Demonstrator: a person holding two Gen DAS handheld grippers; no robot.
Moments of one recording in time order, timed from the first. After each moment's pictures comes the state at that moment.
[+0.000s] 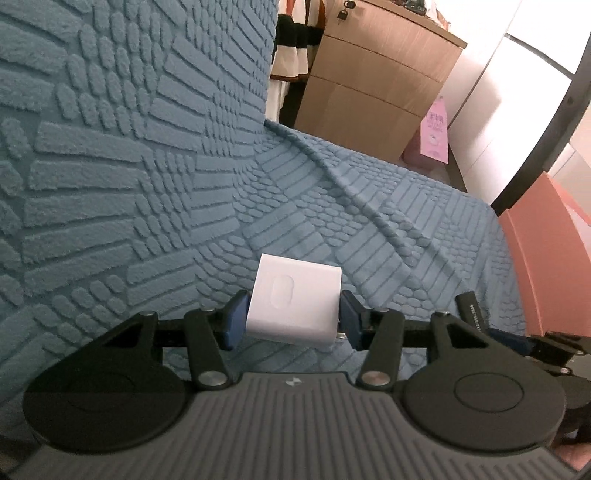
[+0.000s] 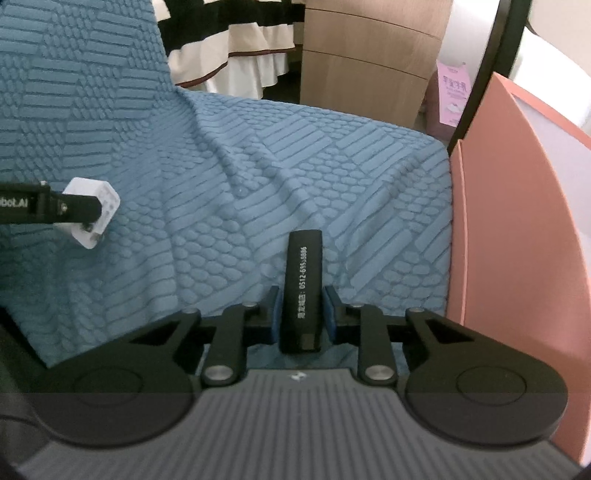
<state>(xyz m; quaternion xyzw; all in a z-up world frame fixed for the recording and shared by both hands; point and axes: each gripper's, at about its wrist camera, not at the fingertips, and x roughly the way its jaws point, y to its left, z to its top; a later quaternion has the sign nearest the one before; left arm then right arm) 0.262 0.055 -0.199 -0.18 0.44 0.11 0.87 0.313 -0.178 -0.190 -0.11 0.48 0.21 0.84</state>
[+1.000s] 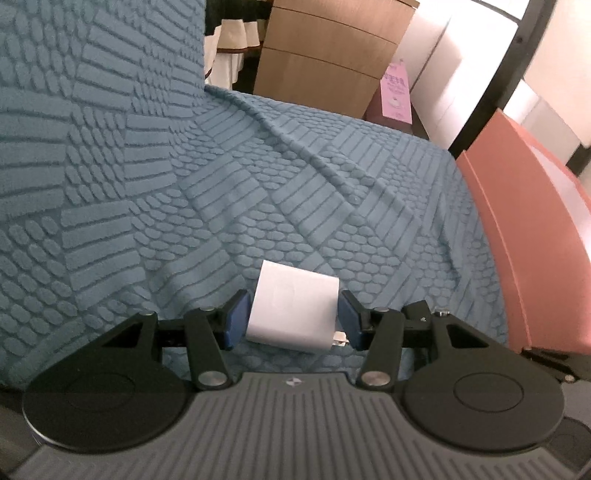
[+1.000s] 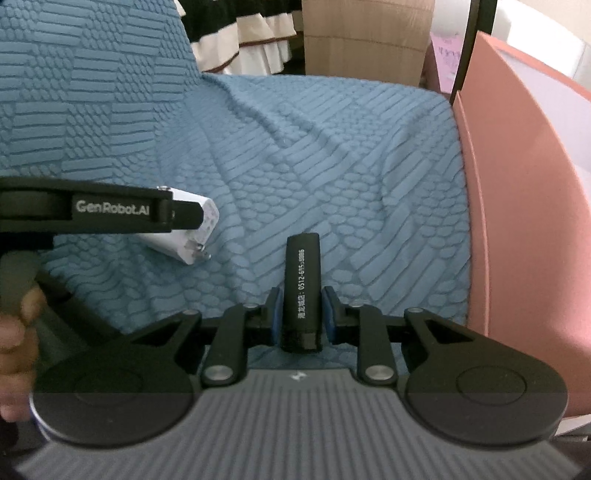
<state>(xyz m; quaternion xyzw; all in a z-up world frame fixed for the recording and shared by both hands) 0.254 0.010 -0.210 -0.14 0.47 0.05 0.87 0.251 -0.181 -0.179 -0.06 0.51 0.21 0.83</state>
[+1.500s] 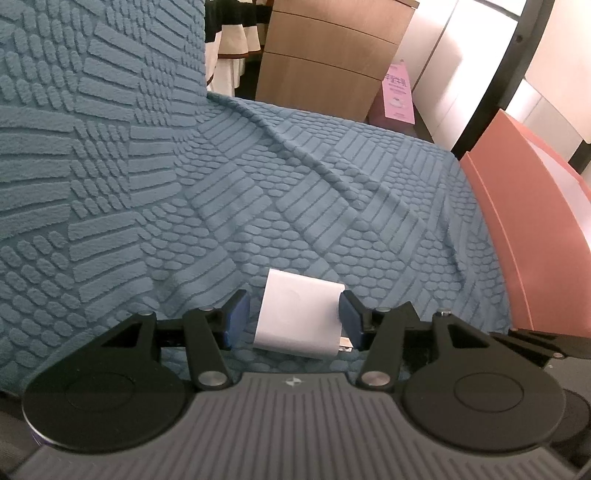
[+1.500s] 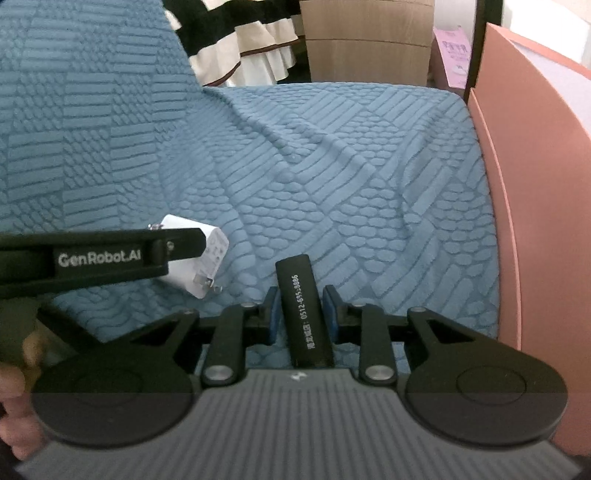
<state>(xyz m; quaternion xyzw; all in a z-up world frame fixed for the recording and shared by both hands) 0.256 0.013 -0.205 -0.14 0.47 0.05 0.87 0.268 -0.171 -0.185 -0.03 0.51 0.22 0.83</state>
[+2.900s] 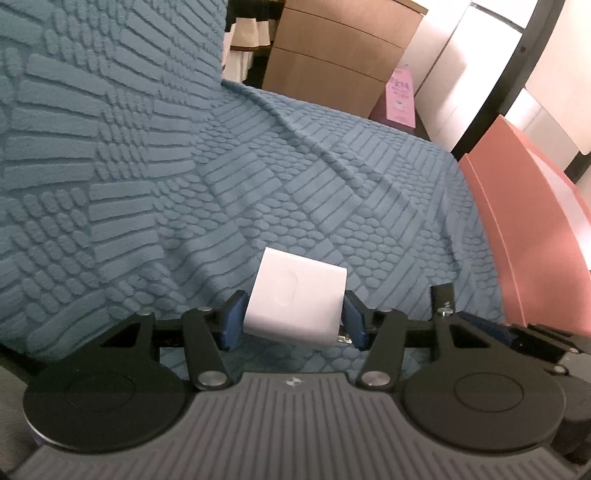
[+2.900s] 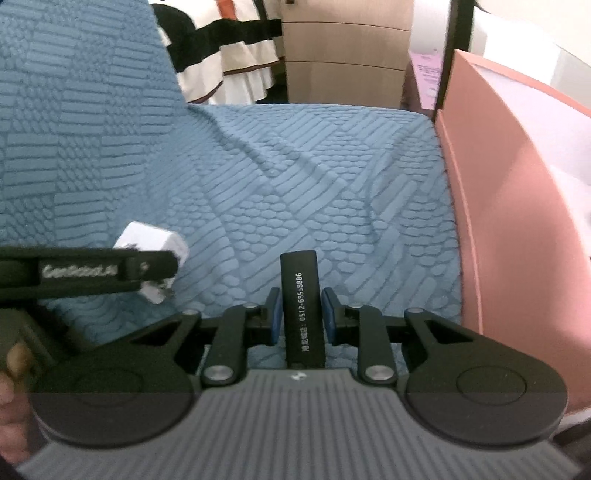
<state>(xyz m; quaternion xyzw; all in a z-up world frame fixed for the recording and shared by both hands) 0.235 0.020 -0.205 -0.17 0.47 0.05 0.86 0.248 -0.180 -0.169 -0.04 0.48 0.18 0.86</state>
